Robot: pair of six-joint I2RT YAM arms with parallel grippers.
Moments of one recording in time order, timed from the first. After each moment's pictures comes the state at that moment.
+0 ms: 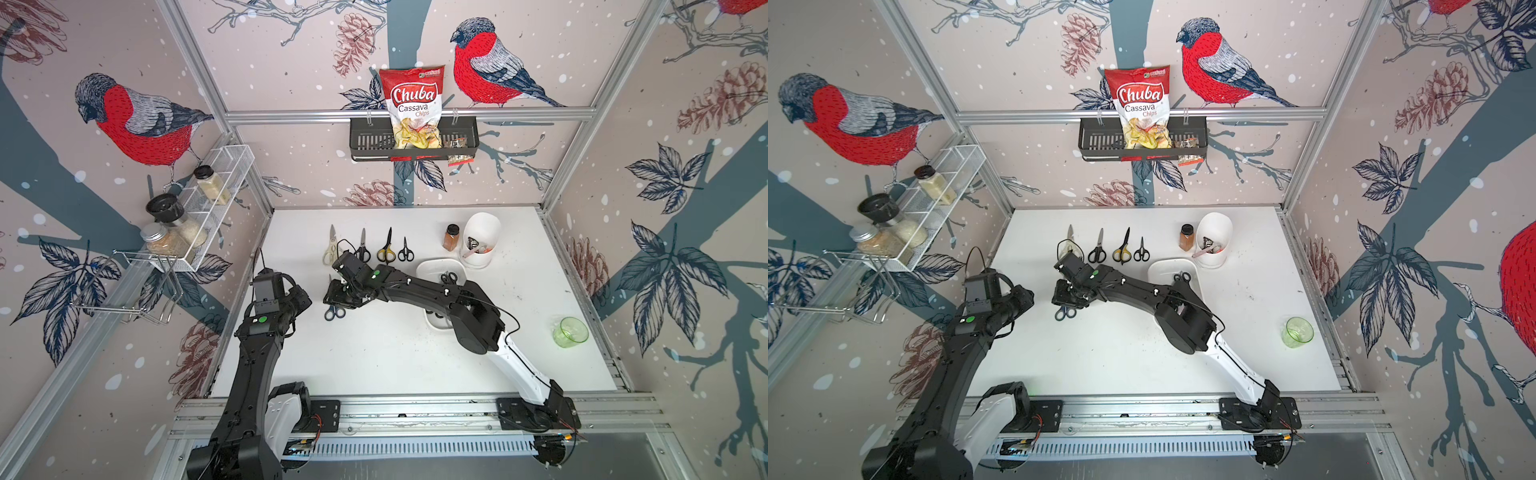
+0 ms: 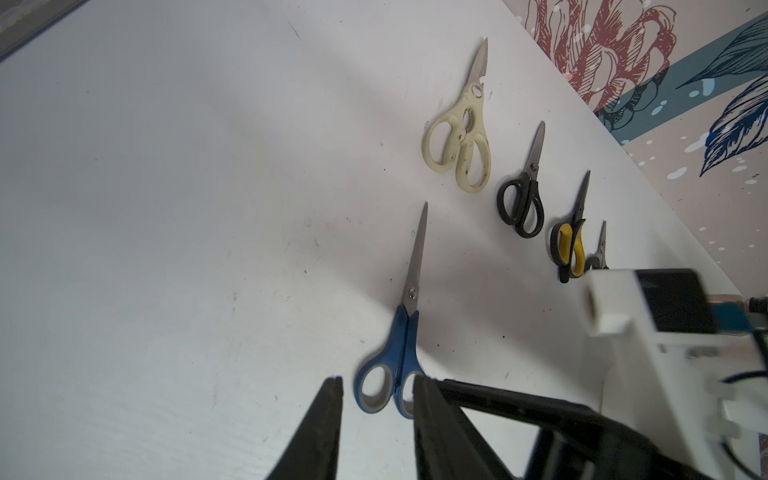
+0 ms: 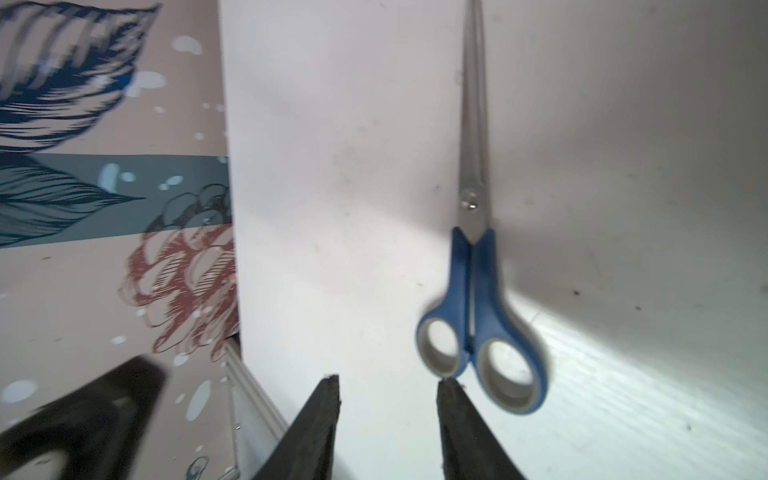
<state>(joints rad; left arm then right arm) 0.17 0.91 0.62 -0.52 0.16 -0.52 1.09 2.40 2.08 -0.48 -0.29 1.00</state>
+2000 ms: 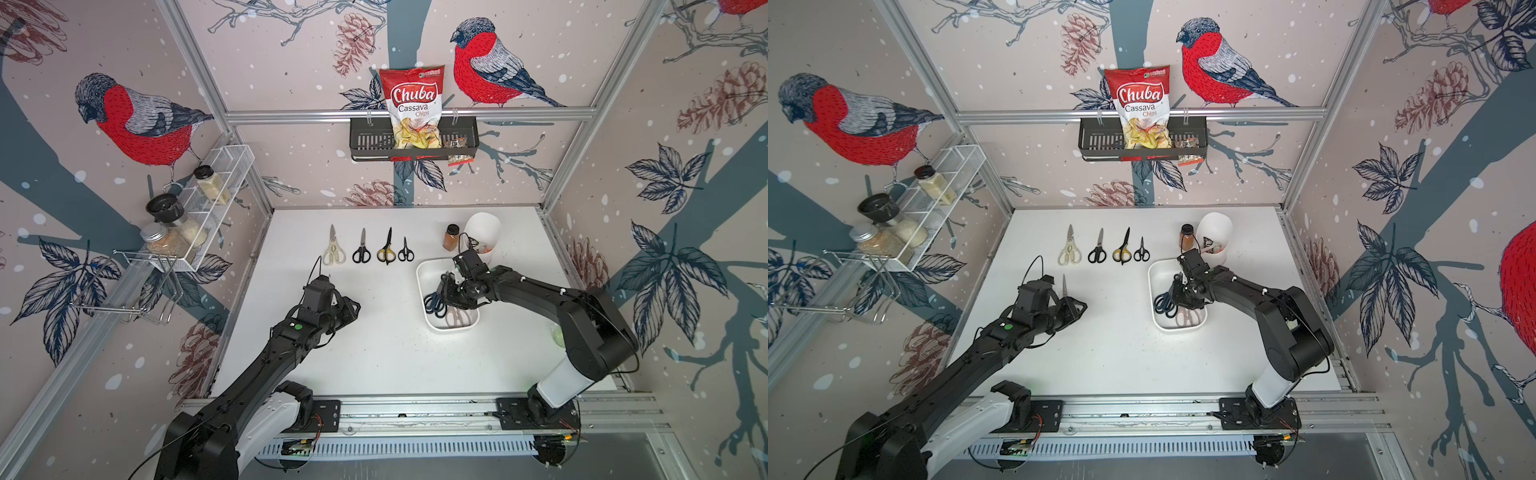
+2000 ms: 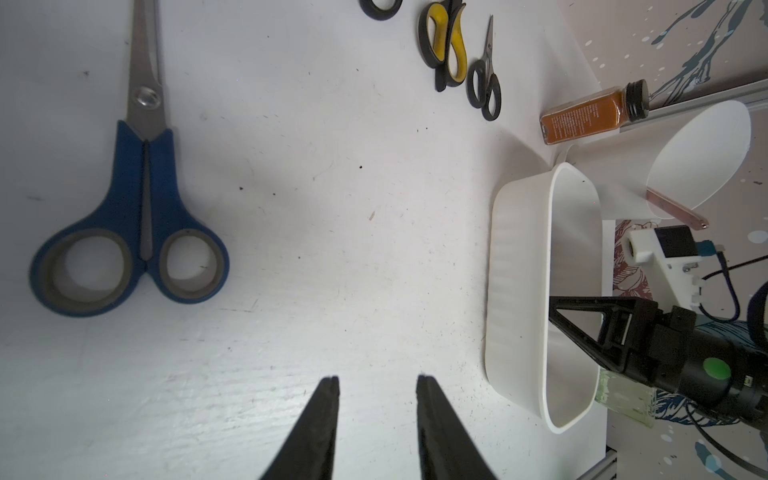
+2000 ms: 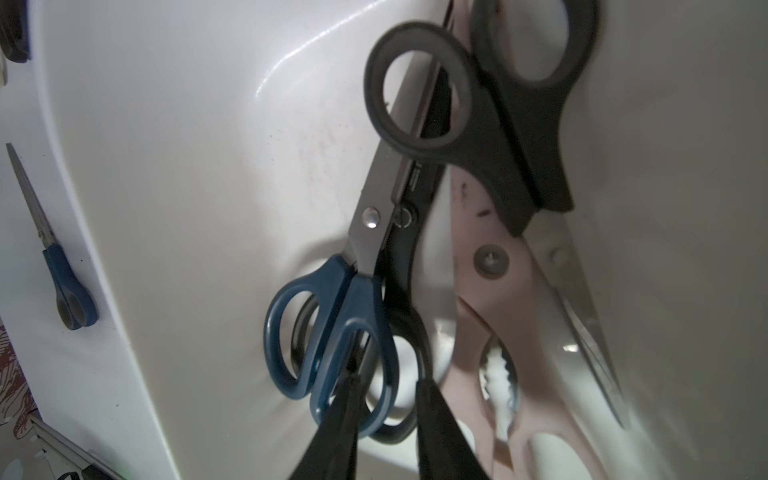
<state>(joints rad) -0.35 0.93 0.49 -0.35 0.23 -0.82 0.56 1.65 0.96 -0.47 -0.23 0.63</state>
